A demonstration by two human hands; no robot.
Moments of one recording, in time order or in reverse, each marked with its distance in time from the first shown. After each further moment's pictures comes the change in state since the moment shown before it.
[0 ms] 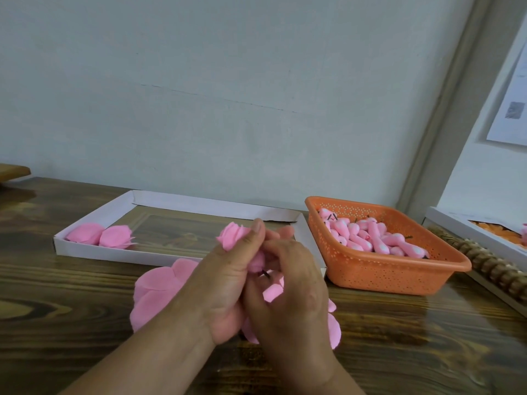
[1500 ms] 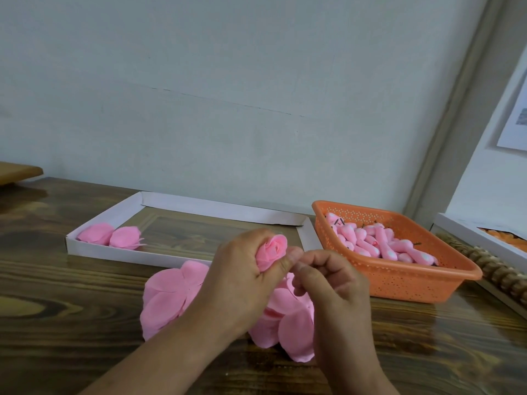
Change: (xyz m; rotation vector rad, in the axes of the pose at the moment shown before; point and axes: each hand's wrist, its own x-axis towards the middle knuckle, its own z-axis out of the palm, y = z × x) left_hand -0.005 0.004 -0.005 1.197 0.126 0.656; right_hand 0.009 0.013 -0.028 0.672 -0.091 0.692
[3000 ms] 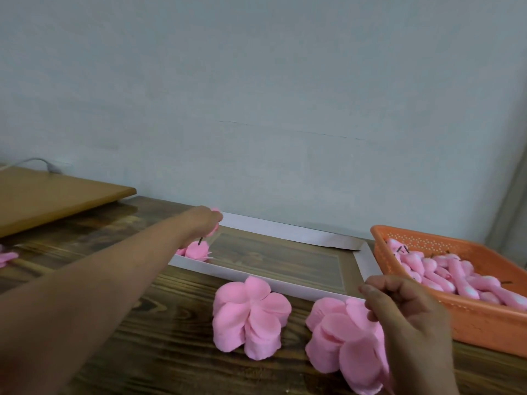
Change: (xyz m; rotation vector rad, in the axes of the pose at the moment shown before) left_hand 0.102 -0.103 -0.141 0.458 -0.042 -0.817; right_hand 0.016 0.022 -0.014 -0.146 0.052 -0.134
